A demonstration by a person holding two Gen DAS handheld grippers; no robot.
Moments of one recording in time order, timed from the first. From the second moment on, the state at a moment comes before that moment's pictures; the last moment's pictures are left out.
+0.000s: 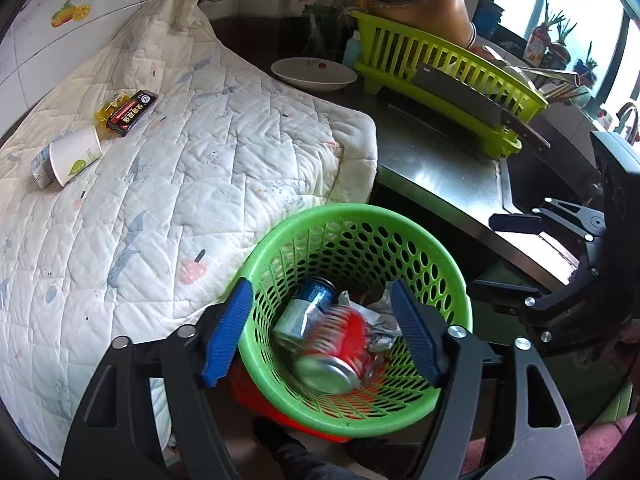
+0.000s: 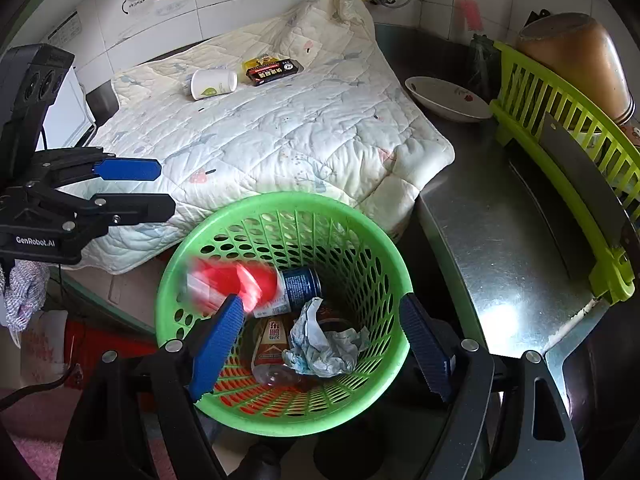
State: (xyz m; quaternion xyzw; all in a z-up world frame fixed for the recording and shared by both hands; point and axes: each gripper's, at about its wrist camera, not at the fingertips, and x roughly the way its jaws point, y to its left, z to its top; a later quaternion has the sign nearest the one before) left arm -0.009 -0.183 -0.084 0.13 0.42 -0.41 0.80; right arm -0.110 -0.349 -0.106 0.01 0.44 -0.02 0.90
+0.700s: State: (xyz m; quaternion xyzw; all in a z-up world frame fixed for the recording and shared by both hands) left arm 0.070 -0.110 -0.041 0.09 0.41 -0.28 0.87; right arm -0.042 -0.330 -0.073 -0.02 0.42 0.07 0.91
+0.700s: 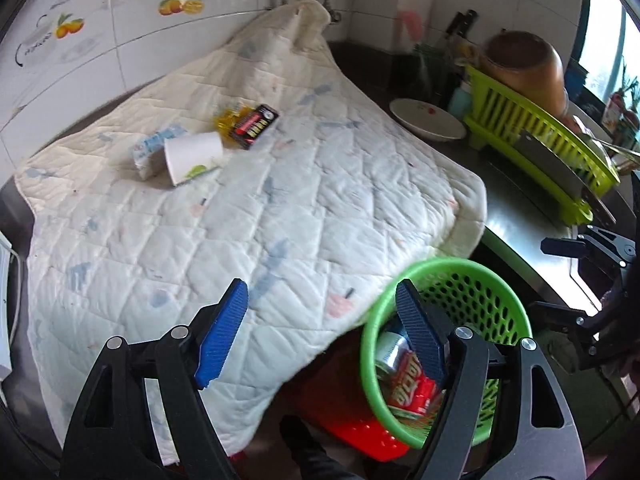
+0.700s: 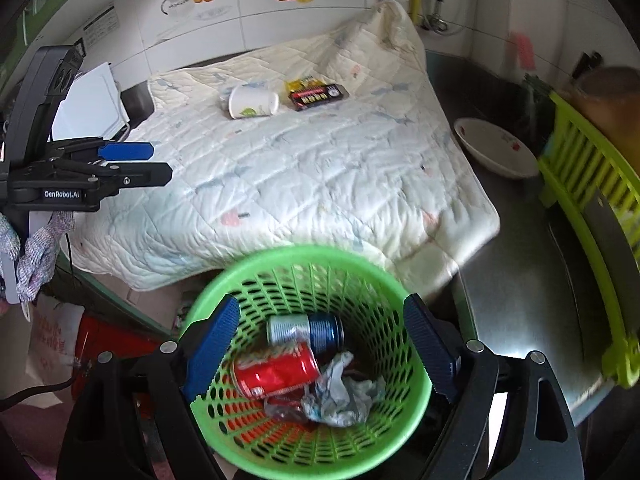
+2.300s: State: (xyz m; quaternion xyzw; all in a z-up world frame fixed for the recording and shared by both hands) left arm 0.379 0.050 -0.074 0.06 0.46 -0.18 0.87; right arm 0.371 -0.127 -0.116 -0.35 0.44 0.26 0.78
